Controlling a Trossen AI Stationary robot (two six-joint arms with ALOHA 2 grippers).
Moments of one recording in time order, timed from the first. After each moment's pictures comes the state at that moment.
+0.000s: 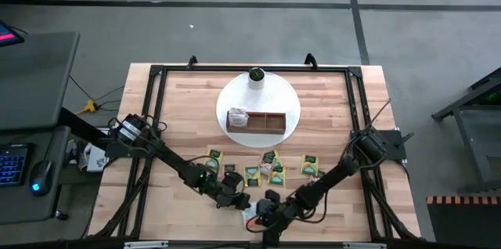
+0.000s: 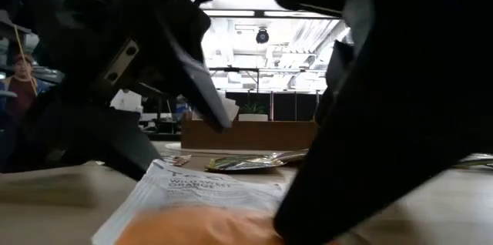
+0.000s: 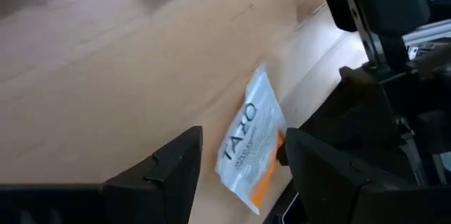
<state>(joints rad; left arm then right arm) -0.55 1.93 0.98 0.27 -0.13 -1.68 0.63 2.18 1.28 0.08 0.20 0.81</state>
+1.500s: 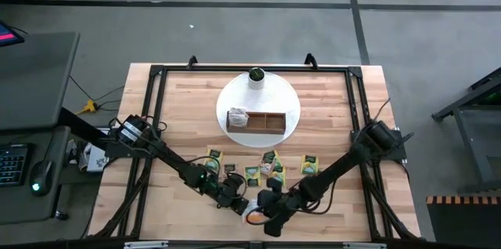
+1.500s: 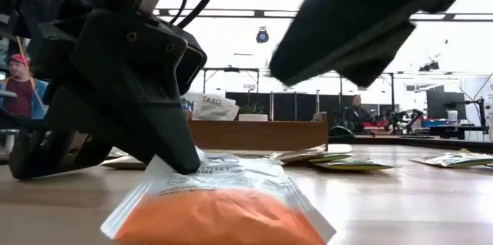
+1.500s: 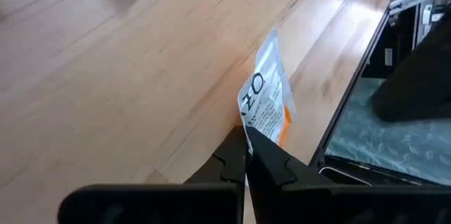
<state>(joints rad) -0.55 1.95 0.98 0.29 -0.09 -1.51 0.61 1.98 1.28 -0.08 0.24 0.71</state>
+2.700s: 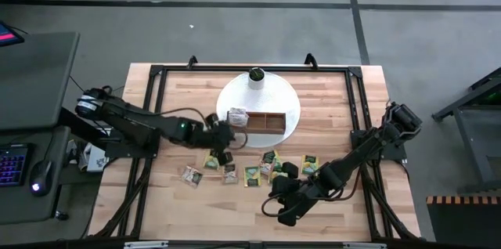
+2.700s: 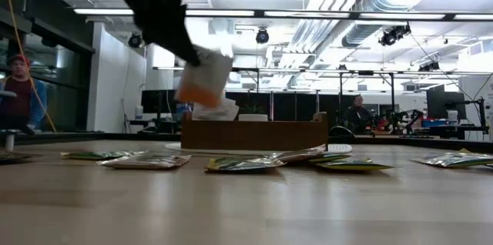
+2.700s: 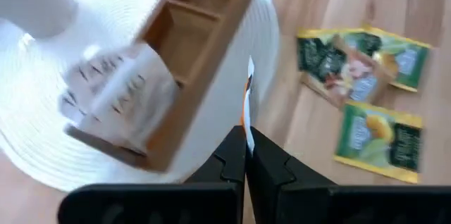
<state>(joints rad) -0.21 1.42 0.98 -0.45 -0.42 -0.43 0.62 1.71 1.28 -0.40 0.36 0.73</state>
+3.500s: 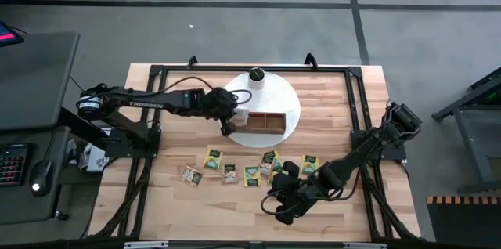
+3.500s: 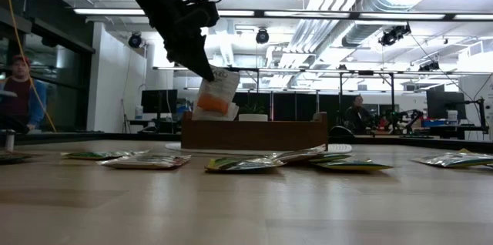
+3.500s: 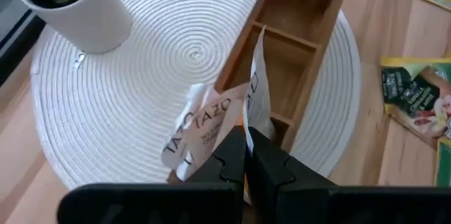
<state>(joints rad) 0.17 1.42 0.98 -0.37 -0.14 -0.15 0.62 1.71 1.28 -0.40 0.40 0.80</state>
